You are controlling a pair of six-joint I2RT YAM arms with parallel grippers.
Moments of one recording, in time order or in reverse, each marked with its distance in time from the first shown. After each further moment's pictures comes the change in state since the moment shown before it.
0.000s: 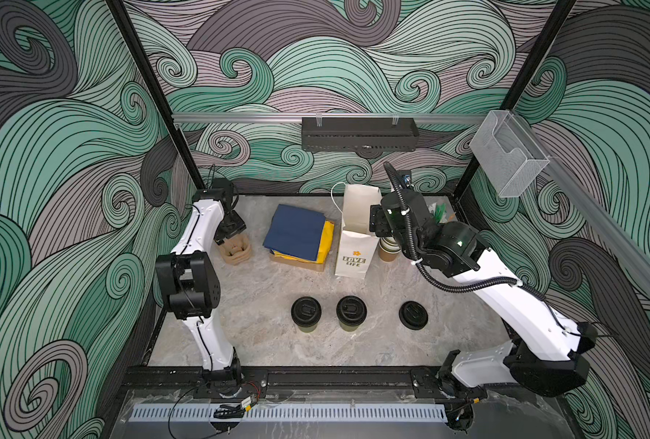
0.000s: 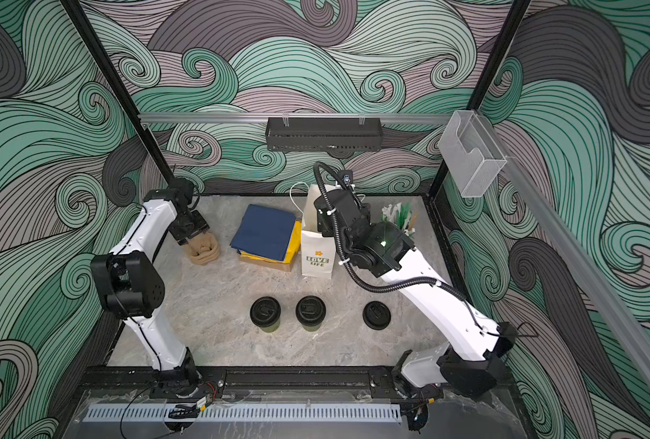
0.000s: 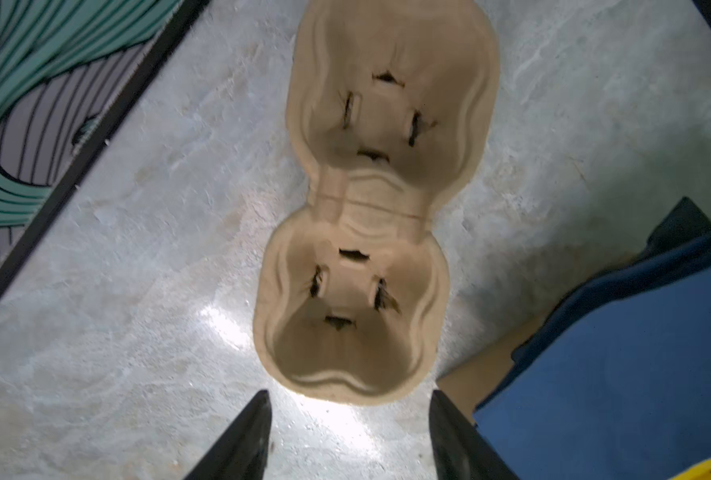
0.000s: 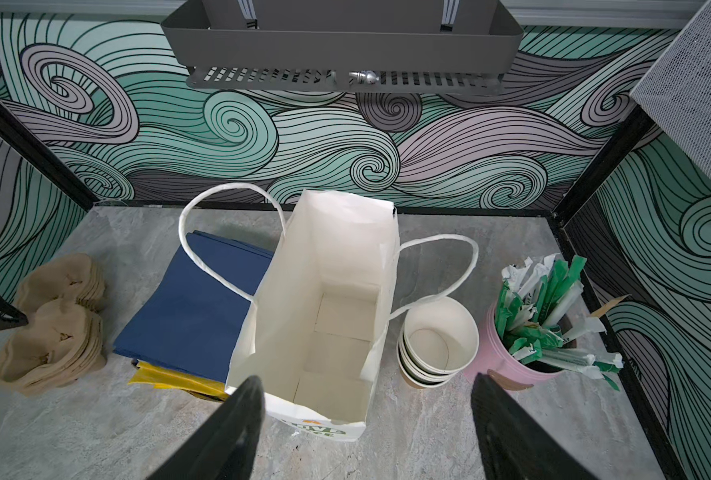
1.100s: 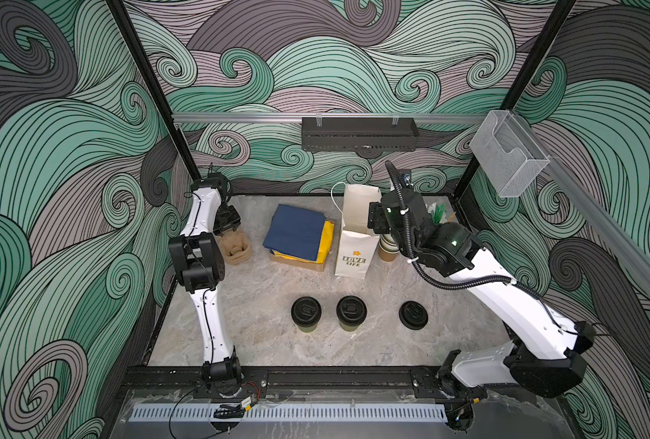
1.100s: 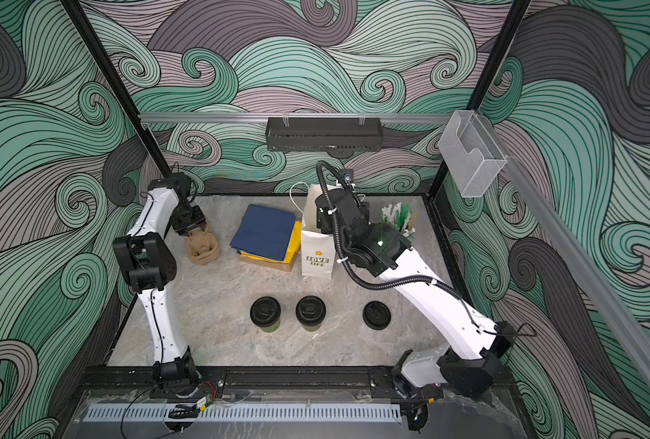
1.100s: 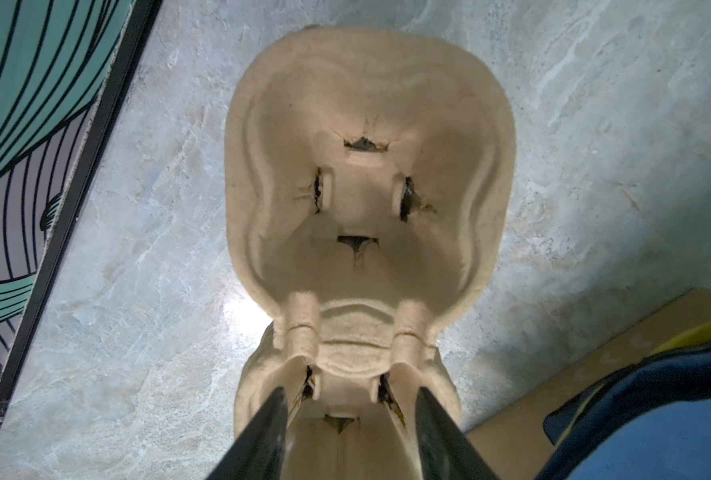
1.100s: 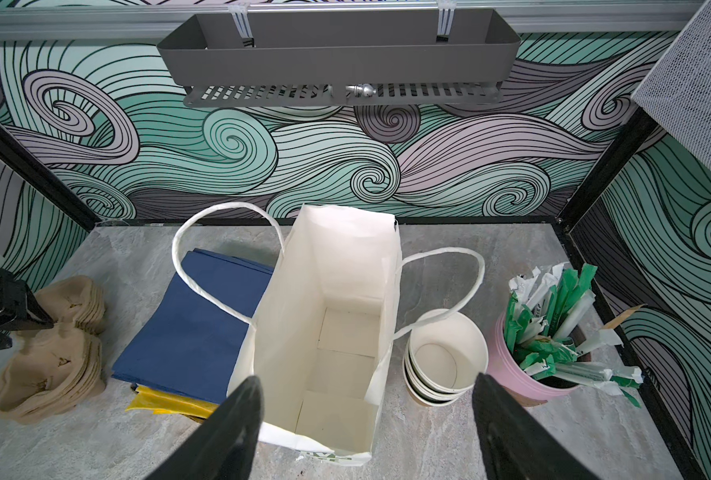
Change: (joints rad) left arm 0.048 0.318 0.343 -0.127 0.062 0.167; right arm -0.022 -0.005 -0.053 0.087 -0.003 -0.003
